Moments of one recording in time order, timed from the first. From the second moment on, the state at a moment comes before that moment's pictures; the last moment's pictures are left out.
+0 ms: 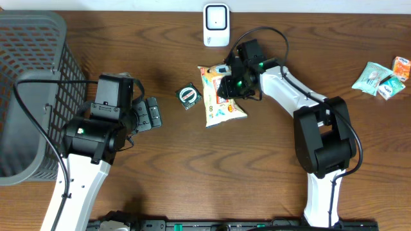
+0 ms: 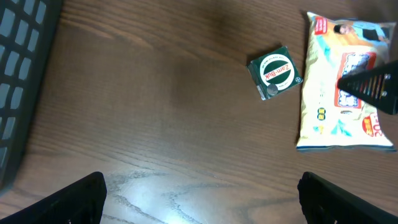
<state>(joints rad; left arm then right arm) -0.21 1.16 1.18 -1.05 -0.08 -0.41 0.37 2.15 1.54 -0.60 -0.41 0.22</state>
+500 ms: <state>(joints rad) -0.21 1.16 1.18 -1.05 -0.08 -0.41 0.33 2.06 1.52 -0.66 -0.40 0.22</state>
